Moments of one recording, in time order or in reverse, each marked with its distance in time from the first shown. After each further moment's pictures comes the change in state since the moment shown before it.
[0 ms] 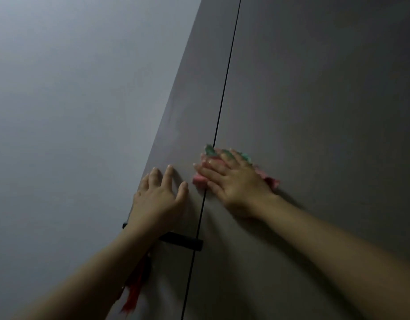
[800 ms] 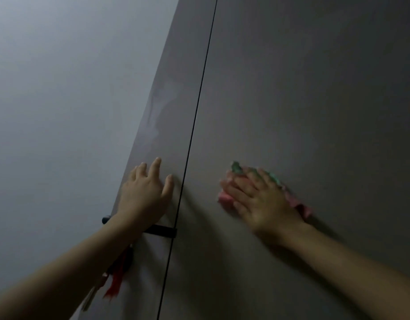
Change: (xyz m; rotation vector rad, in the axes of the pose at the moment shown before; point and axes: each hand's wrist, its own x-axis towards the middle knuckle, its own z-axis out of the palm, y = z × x) left_hand -0.014 0.027 -0.007 -0.005 0.079 0.075; right_hand -0.105 0.038 0.014 -0.093 0.194 0.083
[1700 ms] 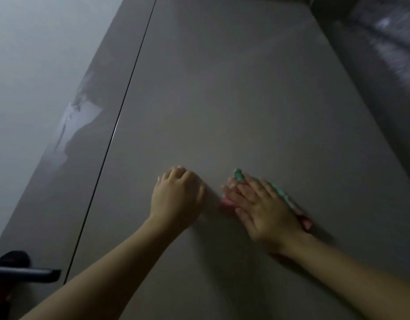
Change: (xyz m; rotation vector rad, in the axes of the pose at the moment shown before) left_hand -0.004 0.200 0.071 -0.023 0.099 0.400; right_hand -0.089 0.135 -0.040 -0.082 0.010 0.134
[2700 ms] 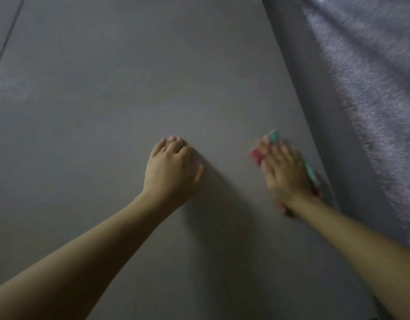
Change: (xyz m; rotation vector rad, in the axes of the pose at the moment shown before) left_hand -0.007 0.115 0.070 -0.047 0.087 0.305; right_hand -0.121 0.139 -0.028 -0.093 0.056 0.460
